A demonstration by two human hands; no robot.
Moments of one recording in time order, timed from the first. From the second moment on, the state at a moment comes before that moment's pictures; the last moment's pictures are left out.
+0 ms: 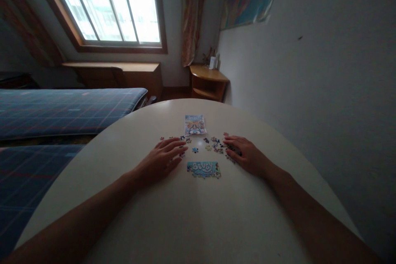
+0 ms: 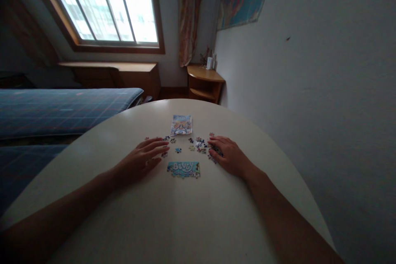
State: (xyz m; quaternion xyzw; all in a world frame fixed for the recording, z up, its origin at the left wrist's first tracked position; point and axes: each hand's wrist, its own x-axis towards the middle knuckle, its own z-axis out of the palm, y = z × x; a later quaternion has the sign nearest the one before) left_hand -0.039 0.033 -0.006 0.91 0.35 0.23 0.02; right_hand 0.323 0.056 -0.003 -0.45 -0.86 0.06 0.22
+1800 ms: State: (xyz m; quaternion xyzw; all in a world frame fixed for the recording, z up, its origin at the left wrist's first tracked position) left_hand -0.036 0.034 -0.009 0.88 0.40 0.26 0.04; right_hand 0.309 0.040 0.015 -0.37 -0.90 0.07 0.21
